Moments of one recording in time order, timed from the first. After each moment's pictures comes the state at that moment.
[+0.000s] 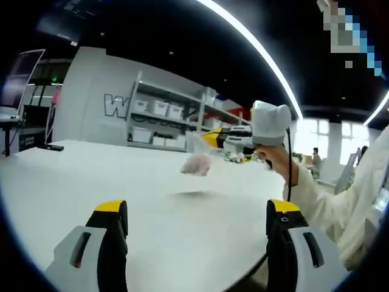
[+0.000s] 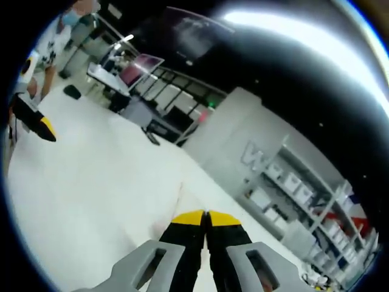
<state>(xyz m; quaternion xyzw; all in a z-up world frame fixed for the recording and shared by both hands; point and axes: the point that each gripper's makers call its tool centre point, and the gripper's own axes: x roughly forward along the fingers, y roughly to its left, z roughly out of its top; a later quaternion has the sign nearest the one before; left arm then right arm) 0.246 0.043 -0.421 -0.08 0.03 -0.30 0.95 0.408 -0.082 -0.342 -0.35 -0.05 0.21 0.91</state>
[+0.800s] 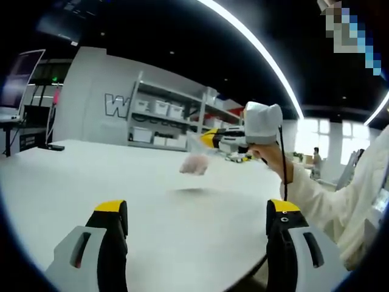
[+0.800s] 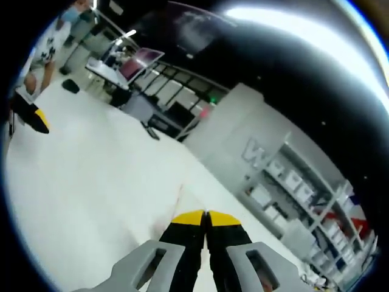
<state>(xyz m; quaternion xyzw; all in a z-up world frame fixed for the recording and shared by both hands) 0.246 0.046 -0.420 -0.08 0.03 -0.30 0.95 0.427 -0.083 -0.344 -0.36 -0.03 0.21 0.91</state>
